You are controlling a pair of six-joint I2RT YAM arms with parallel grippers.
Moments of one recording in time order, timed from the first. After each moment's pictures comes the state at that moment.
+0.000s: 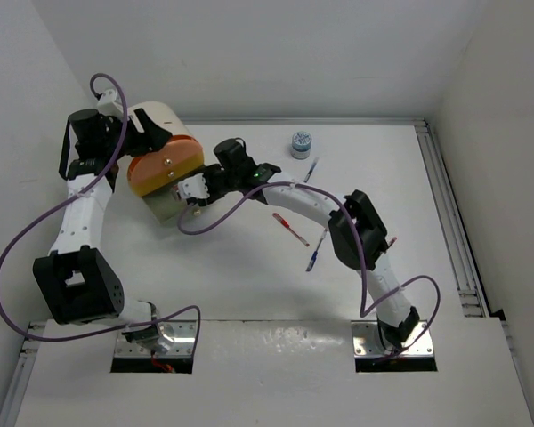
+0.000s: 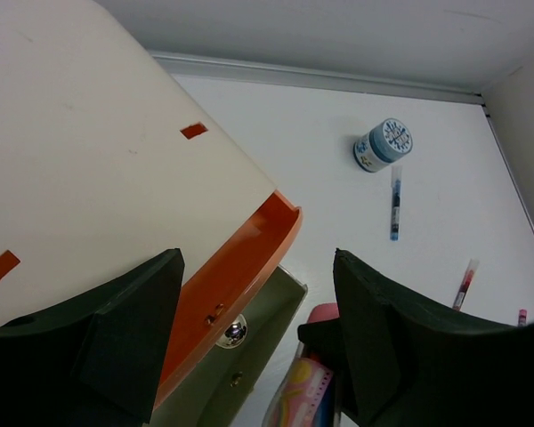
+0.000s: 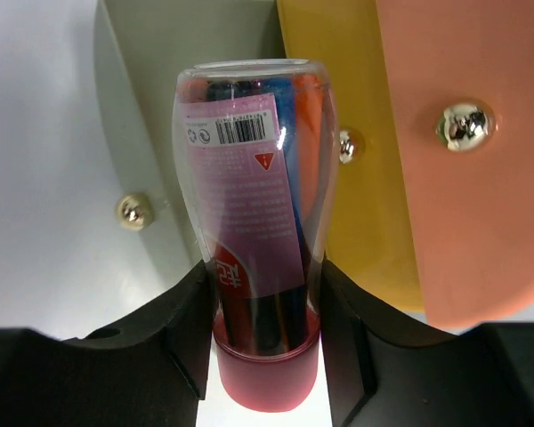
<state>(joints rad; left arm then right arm) 0.23 1.42 1.27 -0.16 0.58 -0.26 0.83 2.21 1.84 -0.19 -0.44 -1.14</state>
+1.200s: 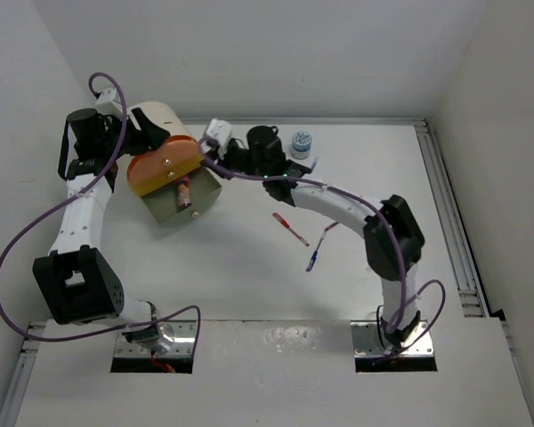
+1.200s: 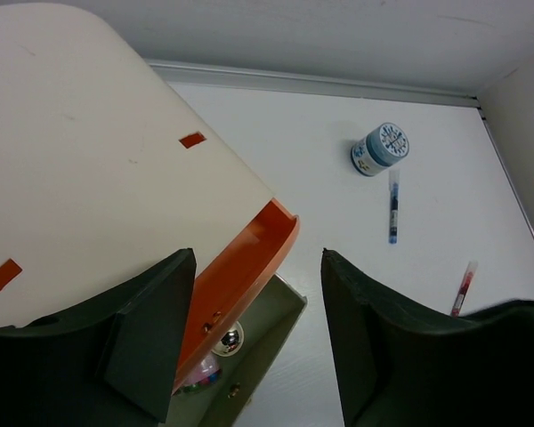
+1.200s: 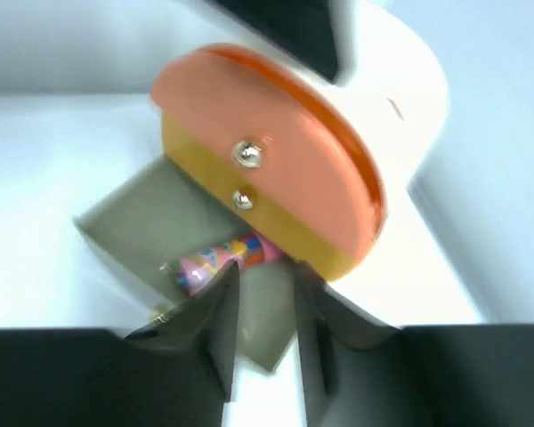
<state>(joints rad) 0.24 1.43 1.27 -0.14 0.60 -0.27 0.80 2.02 1.64 0.21 -0.36 -0.39</state>
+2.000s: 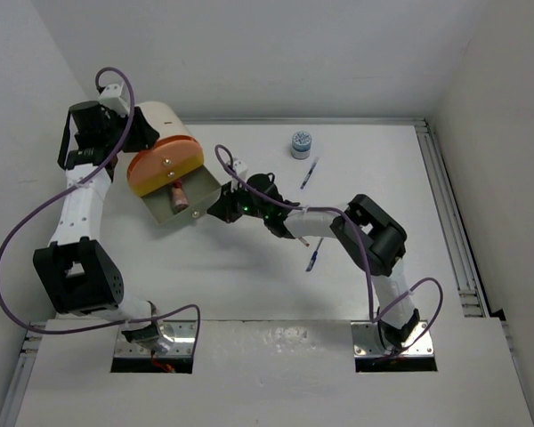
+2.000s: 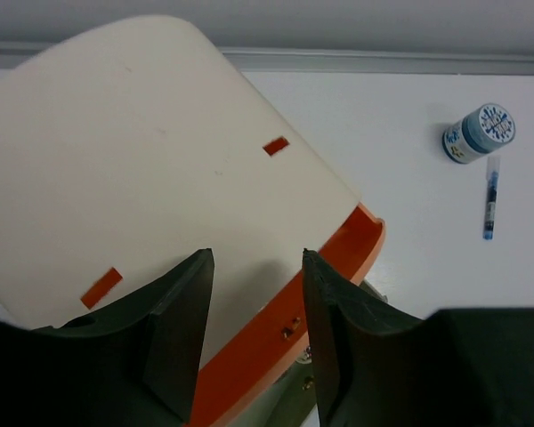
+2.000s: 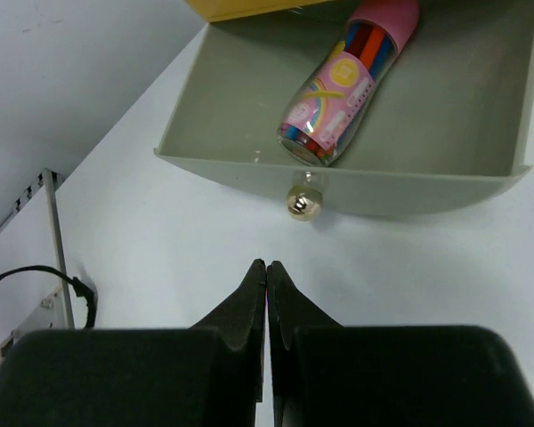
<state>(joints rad) 0.22 1.48 1.36 -0.27 0.43 -0.07 0.82 2.07 1.21 0.61 -0.31 0.44</state>
